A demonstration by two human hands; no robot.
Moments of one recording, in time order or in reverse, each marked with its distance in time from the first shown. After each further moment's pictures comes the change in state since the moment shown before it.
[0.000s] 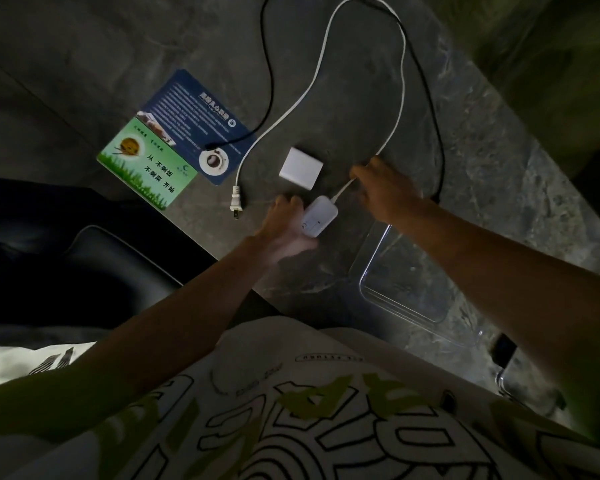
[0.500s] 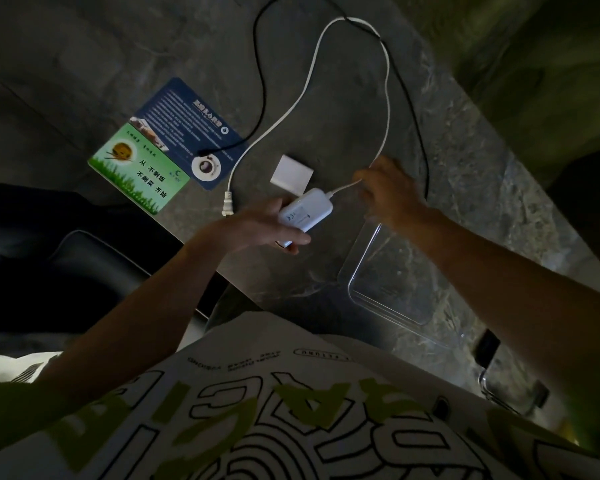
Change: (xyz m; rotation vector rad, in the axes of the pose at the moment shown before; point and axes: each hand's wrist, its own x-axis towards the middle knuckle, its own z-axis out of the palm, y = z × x) left_hand -0.023 -0.007 -0.053 -0.552 -0.352 0.023; right_hand -0.016 0.009 -0.023 0.075 0.085 0.060
